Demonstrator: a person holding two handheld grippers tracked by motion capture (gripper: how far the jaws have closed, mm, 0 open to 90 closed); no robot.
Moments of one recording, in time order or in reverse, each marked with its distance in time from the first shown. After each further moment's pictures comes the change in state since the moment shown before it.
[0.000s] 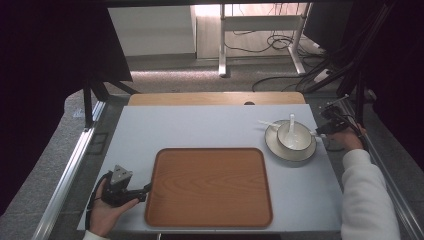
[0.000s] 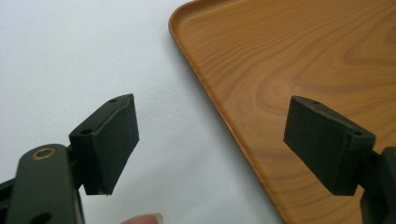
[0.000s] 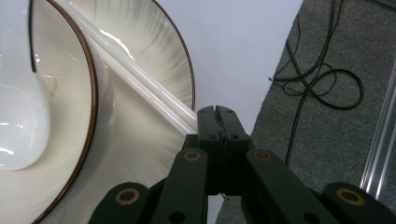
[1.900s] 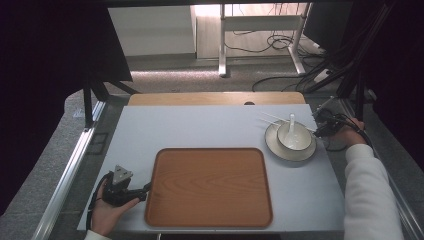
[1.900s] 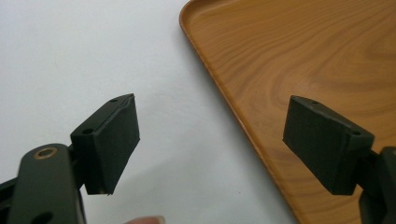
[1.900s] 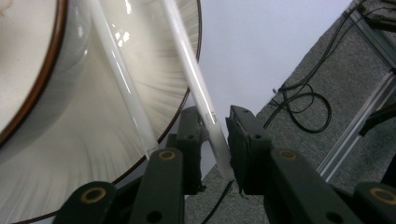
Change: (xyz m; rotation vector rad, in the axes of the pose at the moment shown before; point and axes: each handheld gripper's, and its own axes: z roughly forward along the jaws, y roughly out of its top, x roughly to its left) left arm 0.001 -0.003 0.006 0.010 0.039 0.000; right arm -0.002 0.008 0.020 0.104 -0.024 -0.355
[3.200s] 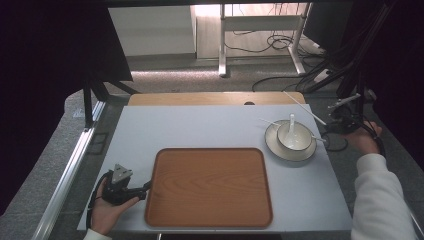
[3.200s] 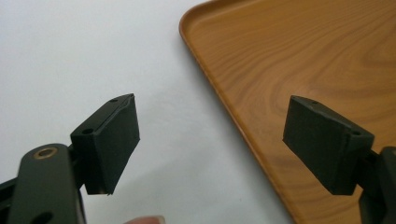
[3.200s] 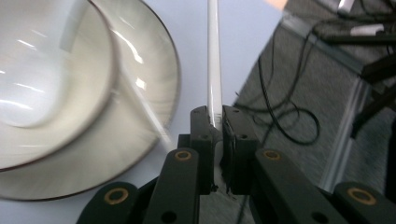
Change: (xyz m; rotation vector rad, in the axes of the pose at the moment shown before) left arm 0.000 0.006 -0.002 -0.034 -0.010 0.009; right arm 0.009 -0.028 -0.064 -0.236 -0.069 0.176
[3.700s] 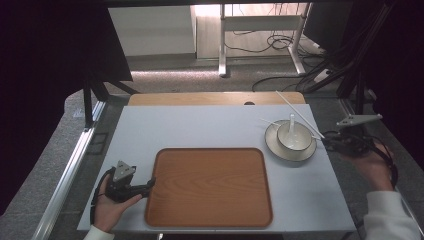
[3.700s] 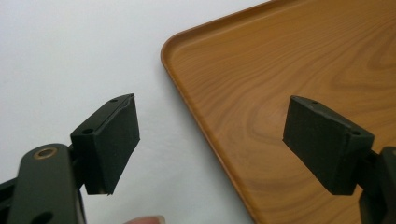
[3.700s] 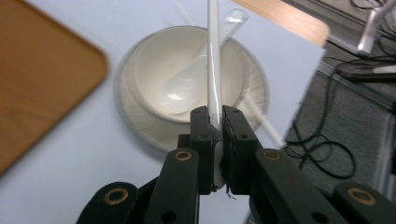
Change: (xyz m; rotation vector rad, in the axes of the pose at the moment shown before) left arm -0.007 0.011 -0.001 -0.042 -0.047 0.012; right arm 0.079 -0.034 -0.082 -0.180 0.094 0.013
